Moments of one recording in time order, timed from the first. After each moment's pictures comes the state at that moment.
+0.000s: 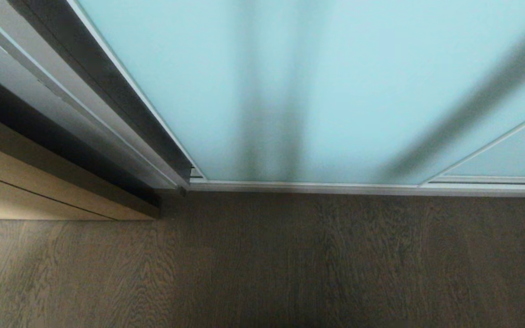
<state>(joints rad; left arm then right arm) 0.00 0.00 0.00 0.00 -0.01 0.04 -0.63 1.57 -1.42 -0.57 0.23 0.35</state>
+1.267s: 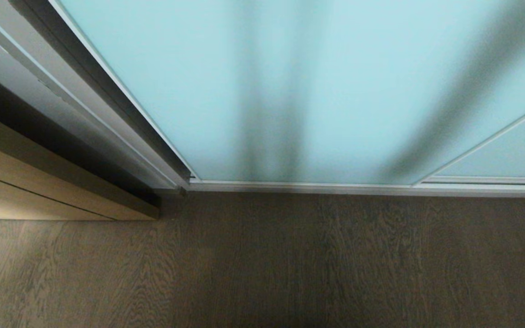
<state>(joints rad) 0.00 0.00 0.00 0.00 -0.01 0.04 -0.77 1.18 -1.16 -0.58 0.33 0.32</state>
